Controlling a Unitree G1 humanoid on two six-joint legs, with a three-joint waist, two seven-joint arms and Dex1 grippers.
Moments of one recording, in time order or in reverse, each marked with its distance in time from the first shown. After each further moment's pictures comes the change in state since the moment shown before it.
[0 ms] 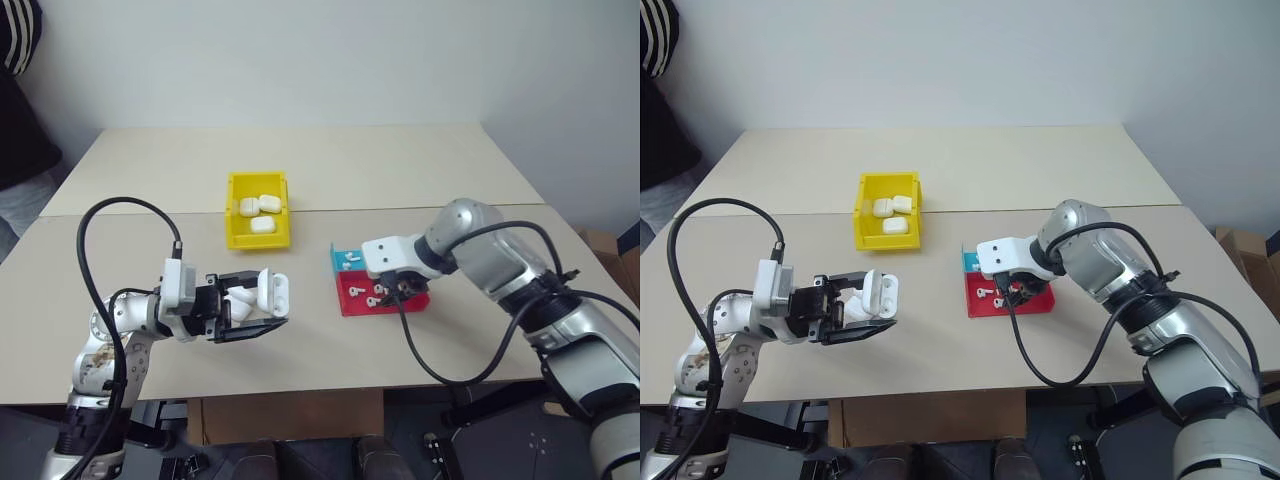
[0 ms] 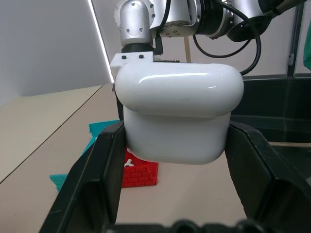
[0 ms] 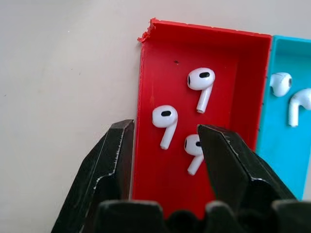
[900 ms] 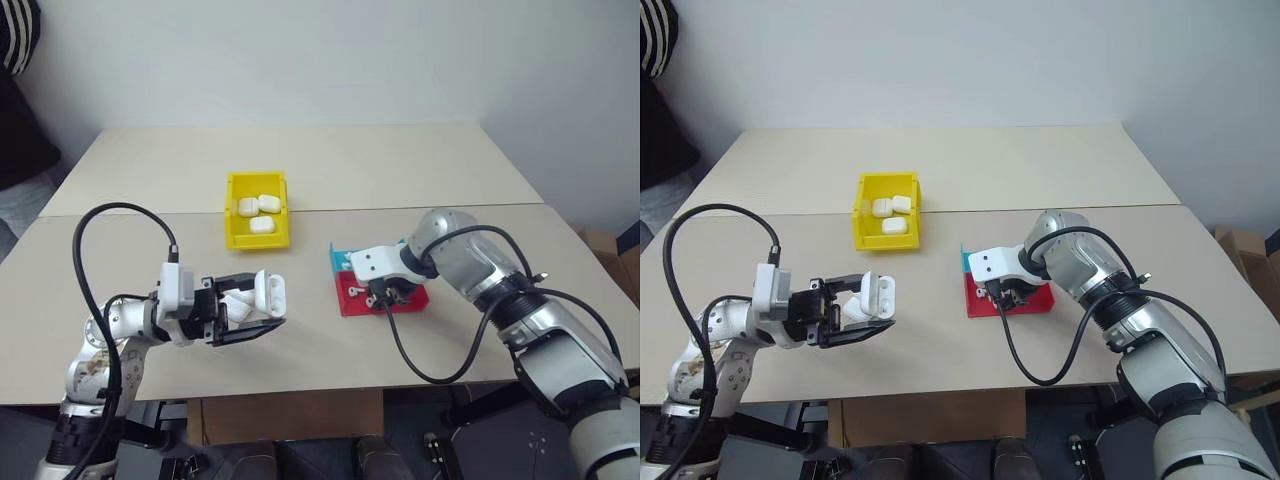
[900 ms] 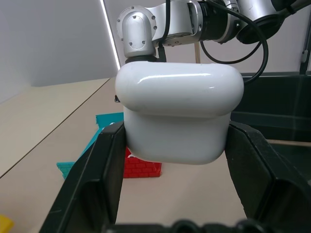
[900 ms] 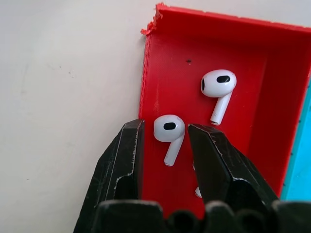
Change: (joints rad) left arm 0.038 0.028 0.005 -0.026 -0.001 -0.001 0.038; right arm -0.010 0.099 0.000 0.164 -0.089 -0.089 0.023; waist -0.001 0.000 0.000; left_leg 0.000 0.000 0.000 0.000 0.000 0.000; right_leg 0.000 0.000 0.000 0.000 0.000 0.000
